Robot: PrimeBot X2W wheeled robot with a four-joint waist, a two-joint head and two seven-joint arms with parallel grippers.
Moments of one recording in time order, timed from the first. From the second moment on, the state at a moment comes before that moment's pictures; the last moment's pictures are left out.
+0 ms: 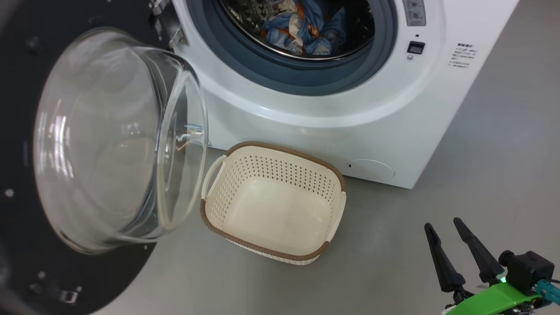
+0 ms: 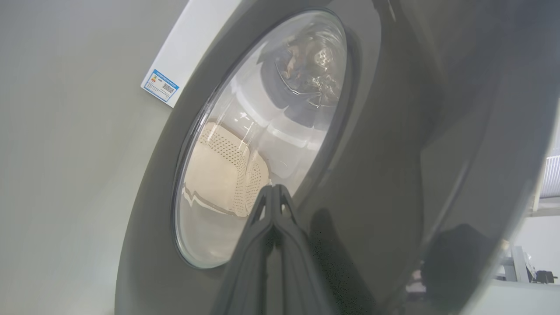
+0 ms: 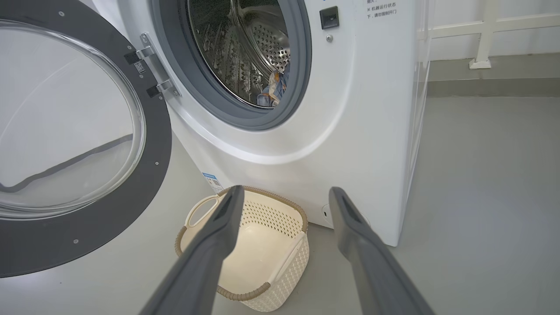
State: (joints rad) left arm -0.52 0.80 0.04 0.32 -1.66 -0.13 1.06; right arm -0.02 -0.25 0.12 0.16 0.44 0.13 -0.26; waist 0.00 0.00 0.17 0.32
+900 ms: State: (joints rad) left arm -0.65 0.55 -0.09 0.10 -1.58 -0.13 1.04; right arm 0.00 -0.19 0.07 0.14 0.43 0.13 -0.26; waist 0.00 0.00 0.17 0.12
